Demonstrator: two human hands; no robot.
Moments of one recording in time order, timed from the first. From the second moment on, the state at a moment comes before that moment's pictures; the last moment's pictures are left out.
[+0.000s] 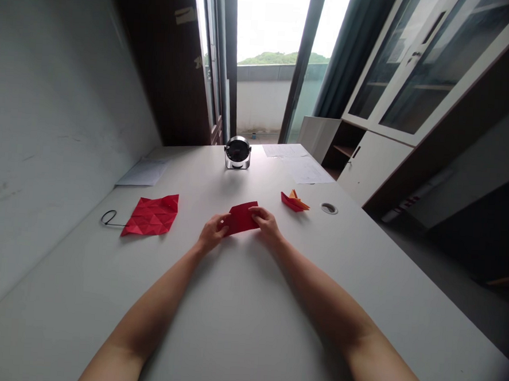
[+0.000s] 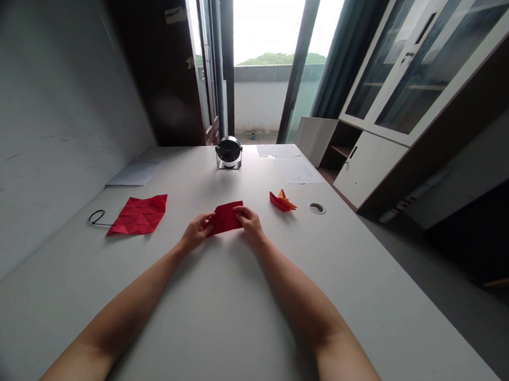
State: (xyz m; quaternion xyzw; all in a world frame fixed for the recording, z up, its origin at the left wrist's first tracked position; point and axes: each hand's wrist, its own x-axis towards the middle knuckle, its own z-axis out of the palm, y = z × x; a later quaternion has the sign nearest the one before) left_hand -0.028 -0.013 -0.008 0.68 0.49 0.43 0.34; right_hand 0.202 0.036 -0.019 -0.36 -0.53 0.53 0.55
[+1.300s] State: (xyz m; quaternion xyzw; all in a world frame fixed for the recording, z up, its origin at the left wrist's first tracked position) left_hand -0.022 -0.019 0.008 0.50 0.38 0.52 0.58; right_hand 0.193 0.009 0.002 -0.41 -0.75 0.36 0.38
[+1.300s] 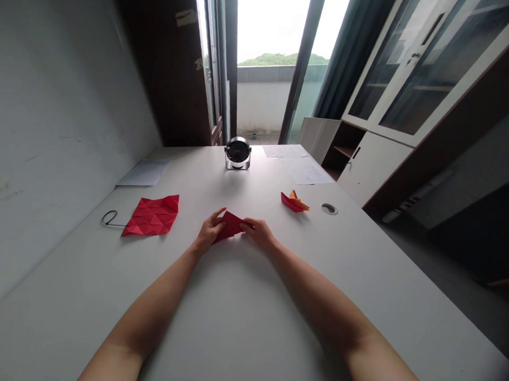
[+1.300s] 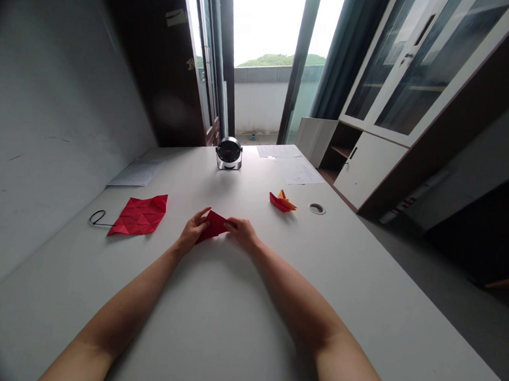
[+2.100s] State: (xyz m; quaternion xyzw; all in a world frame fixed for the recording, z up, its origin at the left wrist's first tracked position) left_hand -0.020 -0.017 -0.005 0.65 0.54 0.47 0.27; right_hand 0.191 0.016 -0.006 -0.48 -0.75 0.29 0.36
